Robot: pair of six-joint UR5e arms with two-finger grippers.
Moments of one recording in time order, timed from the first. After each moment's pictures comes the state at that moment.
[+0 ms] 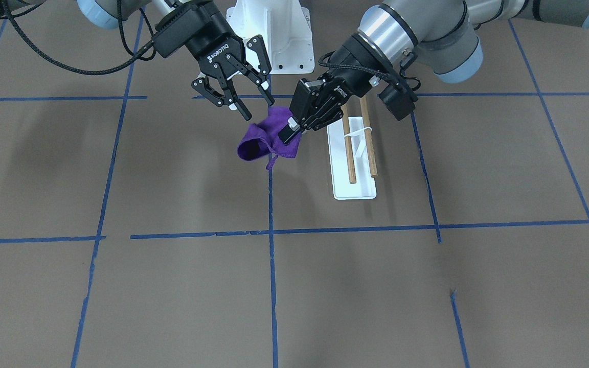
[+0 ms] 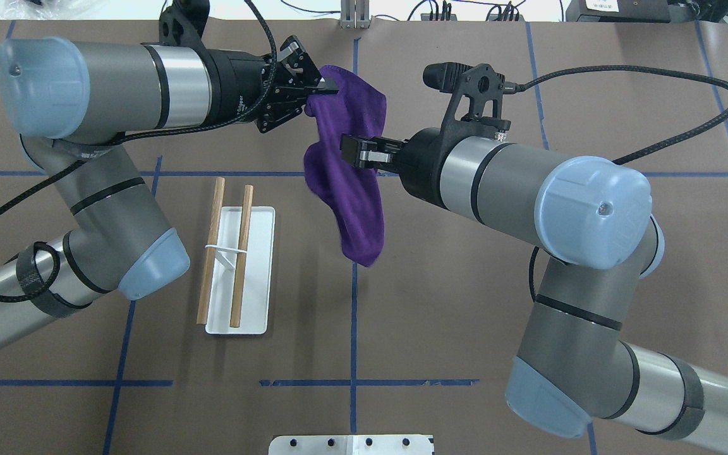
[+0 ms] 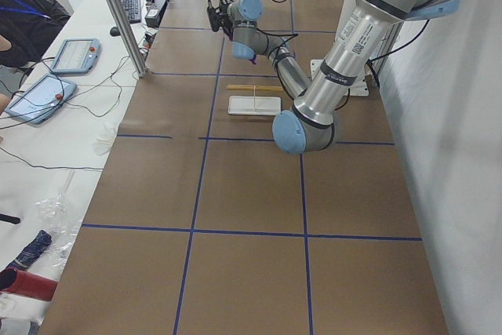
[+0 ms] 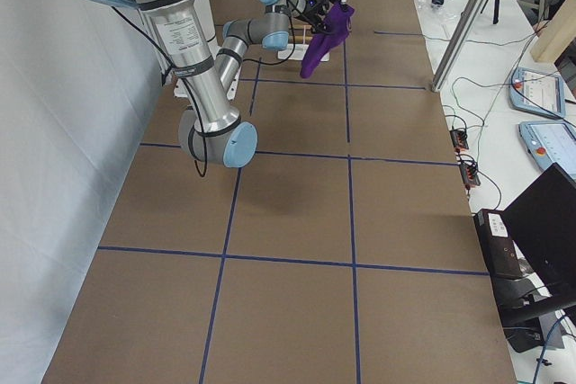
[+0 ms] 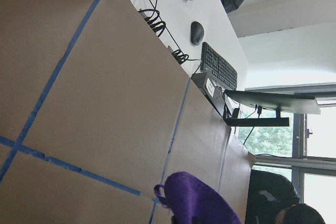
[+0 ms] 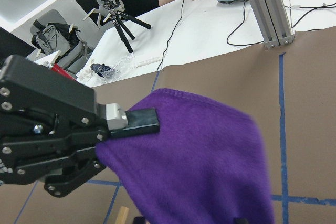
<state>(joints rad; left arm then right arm) -0.73 -2.19 -1.75 -2.47 -1.82 -1.92 0.50 -1.04 2.00 -1.02 1.45 1.25</state>
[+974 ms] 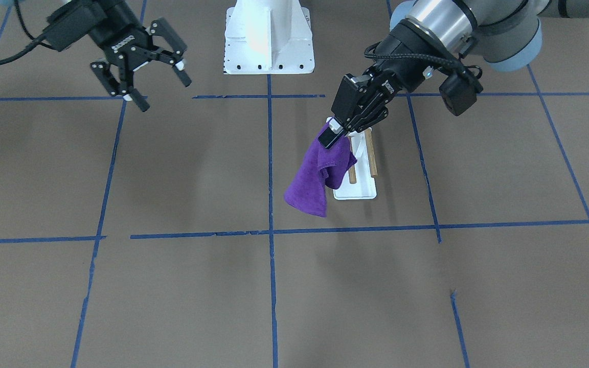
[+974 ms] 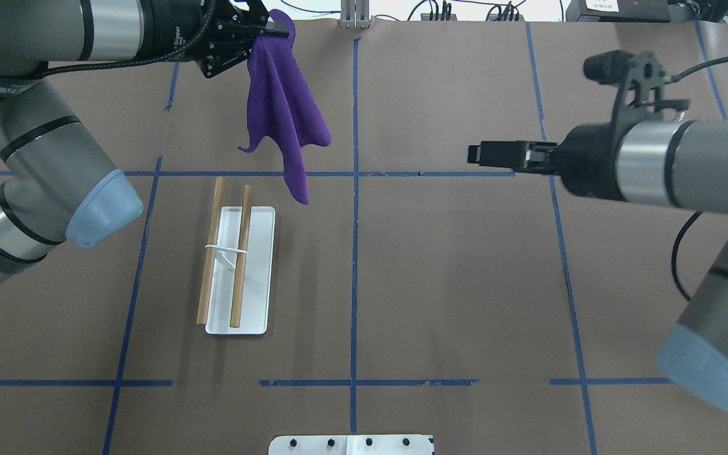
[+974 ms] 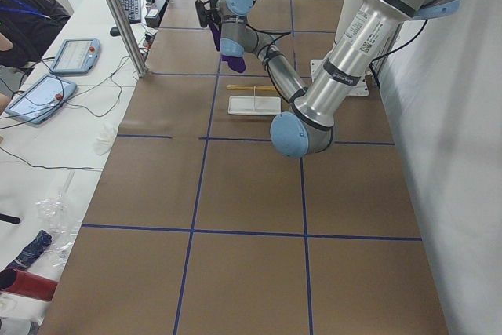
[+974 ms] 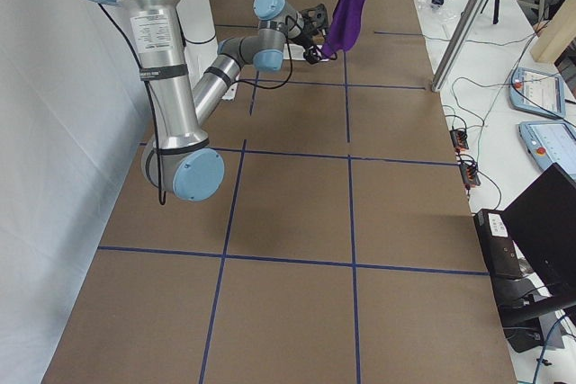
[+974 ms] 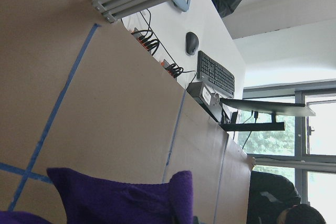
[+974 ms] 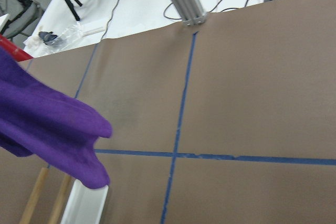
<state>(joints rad) -0.85 -2.18 -1.84 -2.31 -1.85 -1.90 0.79 -1.37 2.20 -1.10 1.87 1.20</state>
